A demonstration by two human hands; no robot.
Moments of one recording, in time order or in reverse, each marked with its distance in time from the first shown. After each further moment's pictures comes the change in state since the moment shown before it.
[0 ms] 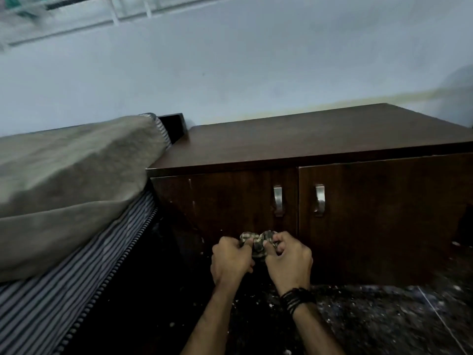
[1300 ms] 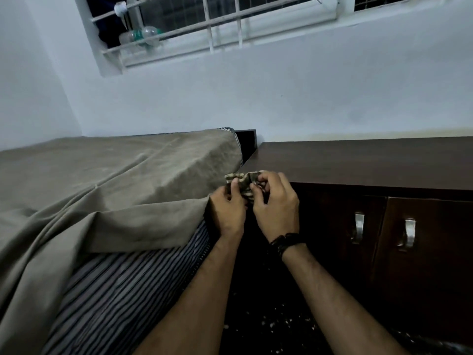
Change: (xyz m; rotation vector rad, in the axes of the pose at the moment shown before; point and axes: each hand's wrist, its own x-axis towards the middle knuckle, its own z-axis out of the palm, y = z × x) left_hand 0.070 0.015 -0.153 -0.545 0.676 0.272; right_hand 0.009 -0.195 0.057 0.329 0.151 -0.714
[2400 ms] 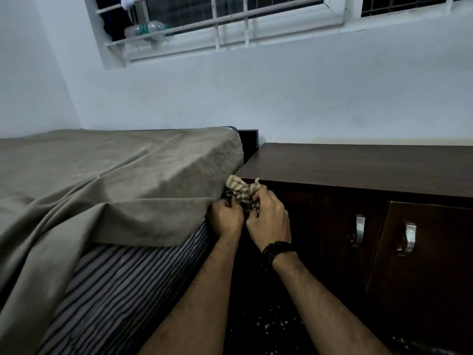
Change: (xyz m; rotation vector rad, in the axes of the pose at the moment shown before) left_hand -0.005 -0.006 -0.009 0.364 -0.118 -0.156; right_hand -0.024 0.007 0.015 -0.184 -0.270 0.130
